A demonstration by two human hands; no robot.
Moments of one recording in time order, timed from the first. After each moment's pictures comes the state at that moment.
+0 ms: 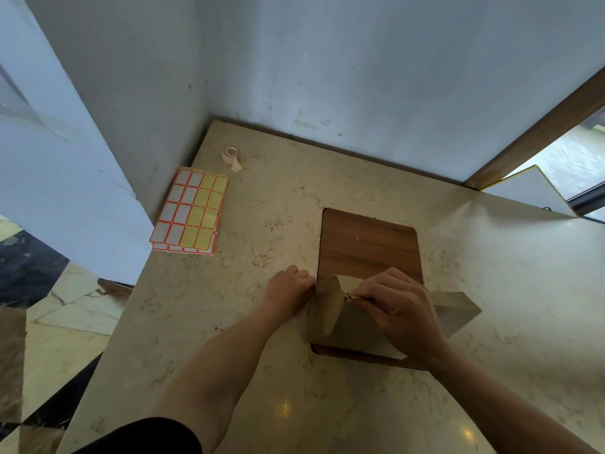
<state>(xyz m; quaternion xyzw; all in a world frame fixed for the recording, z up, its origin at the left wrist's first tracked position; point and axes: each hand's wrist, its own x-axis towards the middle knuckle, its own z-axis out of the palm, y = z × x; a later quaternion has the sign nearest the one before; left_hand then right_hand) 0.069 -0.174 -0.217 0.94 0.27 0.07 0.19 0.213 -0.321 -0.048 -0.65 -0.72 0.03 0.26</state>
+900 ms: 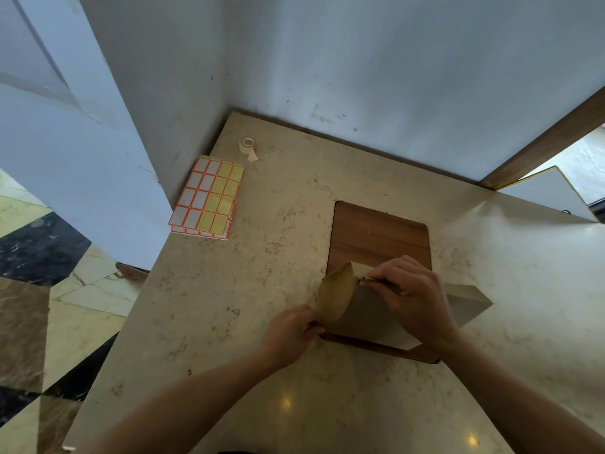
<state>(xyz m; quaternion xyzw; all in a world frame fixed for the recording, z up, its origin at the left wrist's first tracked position) 0.009 -0.264 -0.196 0.83 0.32 0.16 0.42 0.213 -0.322 -0.043 -0.66 -0.69 0.04 0.27</state>
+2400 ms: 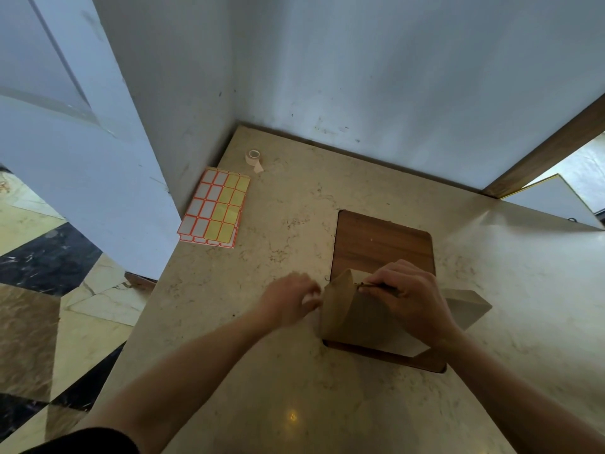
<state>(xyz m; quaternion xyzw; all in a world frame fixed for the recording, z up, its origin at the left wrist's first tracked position) 0.020 -0.194 -0.175 0.92 0.28 0.06 0.27 0.211 -0.317 -0.035 -0.66 -0.70 0.07 0.27</state>
